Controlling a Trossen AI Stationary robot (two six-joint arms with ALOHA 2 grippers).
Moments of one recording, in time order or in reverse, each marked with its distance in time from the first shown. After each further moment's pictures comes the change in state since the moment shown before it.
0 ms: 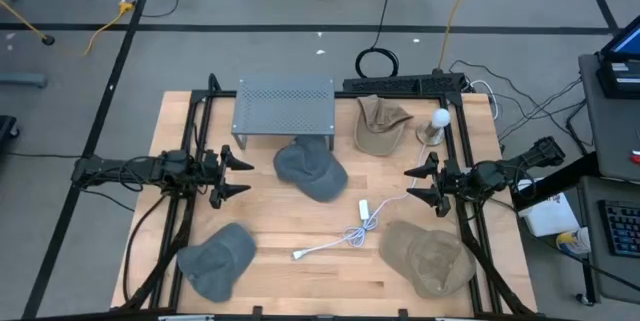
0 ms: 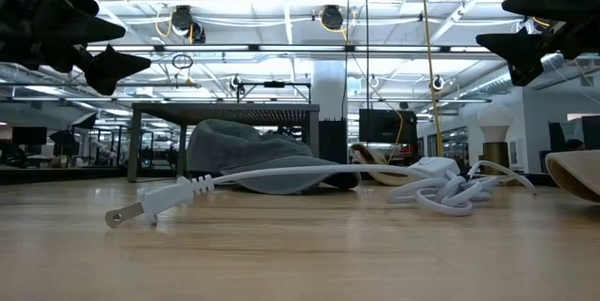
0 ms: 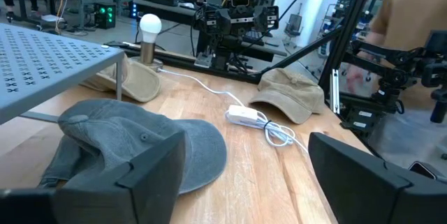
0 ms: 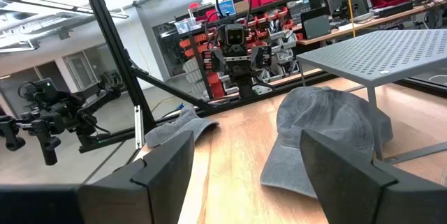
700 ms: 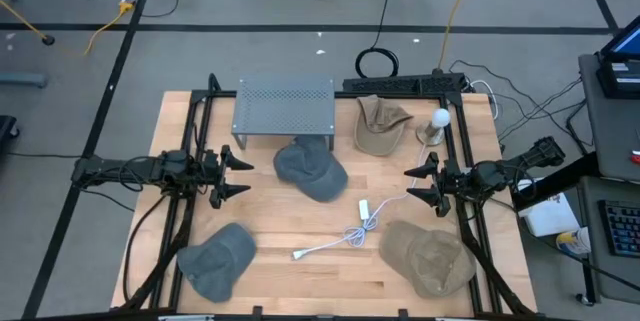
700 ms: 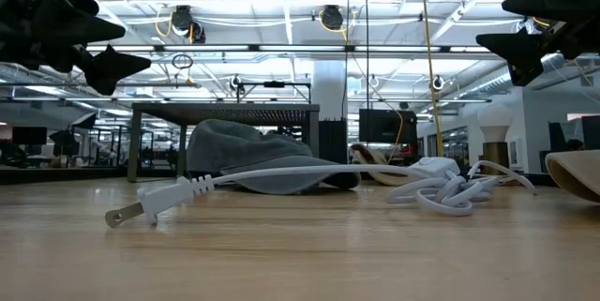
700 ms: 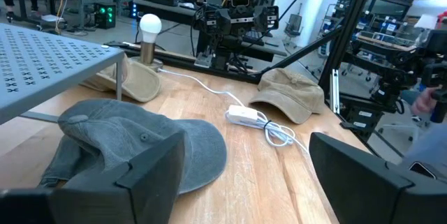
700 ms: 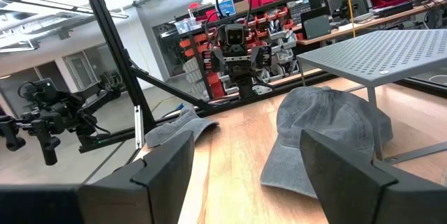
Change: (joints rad) left arm 0.000 0.000 0.000 0.000 0.000 0.000; right arm 0.000 0.000 0.000 0.000 0.000 0.000
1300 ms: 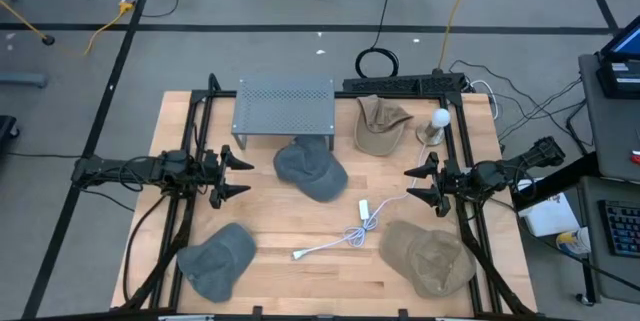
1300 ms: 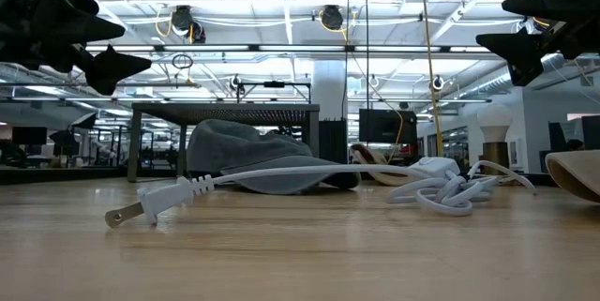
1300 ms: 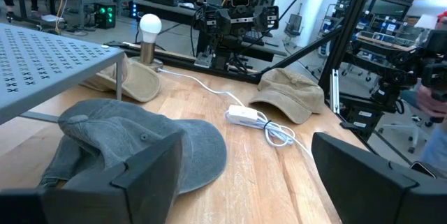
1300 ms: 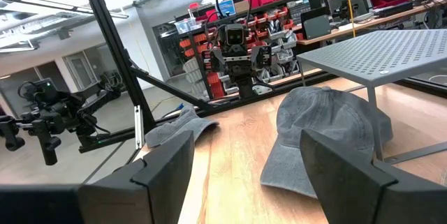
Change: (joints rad) left arm 0.000 0.000 0.000 0.000 0.000 0.000; right arm 0.000 0.000 0.000 0.000 0.000 0.000
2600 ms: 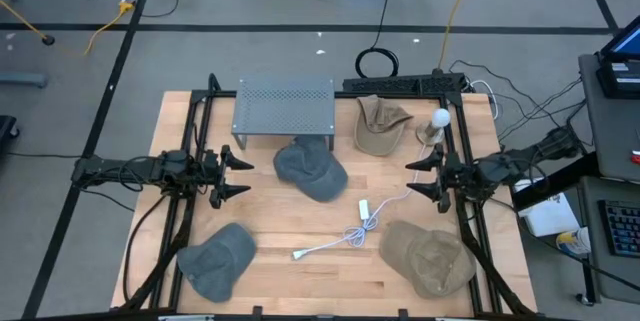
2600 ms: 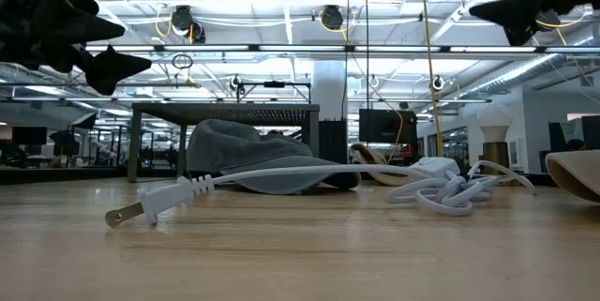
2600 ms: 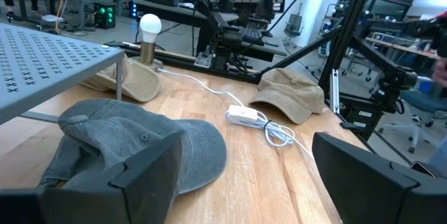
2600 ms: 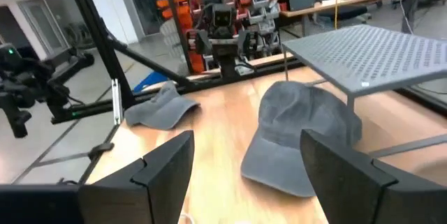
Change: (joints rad) left arm 0.000 0.000 0.000 0.000 0.000 0.000; right arm 0.000 0.296 0.345 -0.242 0.036 0.003
